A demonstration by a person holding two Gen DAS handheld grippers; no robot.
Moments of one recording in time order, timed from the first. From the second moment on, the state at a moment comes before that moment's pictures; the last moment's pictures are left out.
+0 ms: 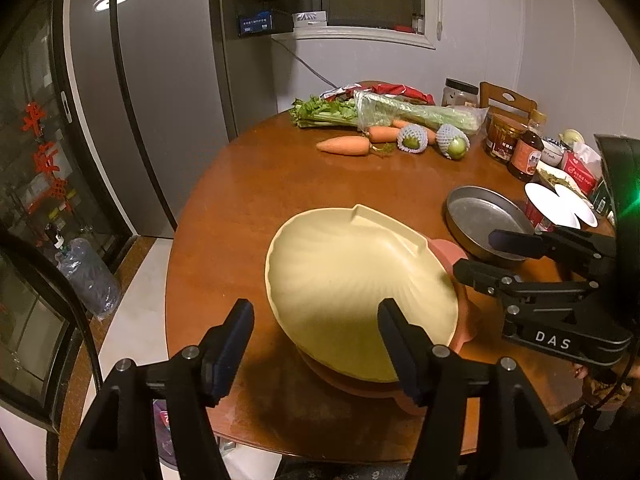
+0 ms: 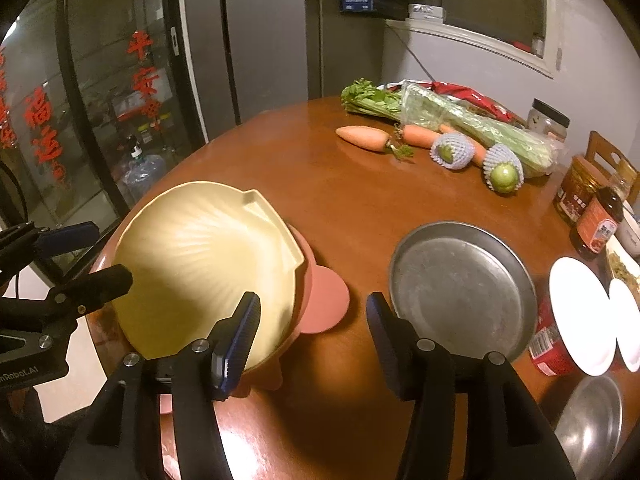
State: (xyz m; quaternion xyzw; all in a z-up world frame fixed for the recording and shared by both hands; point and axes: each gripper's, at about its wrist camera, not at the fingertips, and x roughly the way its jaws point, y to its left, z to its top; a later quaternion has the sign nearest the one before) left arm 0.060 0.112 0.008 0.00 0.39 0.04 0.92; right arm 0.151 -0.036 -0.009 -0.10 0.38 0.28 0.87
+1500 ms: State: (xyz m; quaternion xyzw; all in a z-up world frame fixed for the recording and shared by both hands) left arm 0.156 0.003 0.025 0.06 0.39 -0.04 0.92; right arm 0.160 -0.157 0.006 0.03 0.40 0.11 0.91
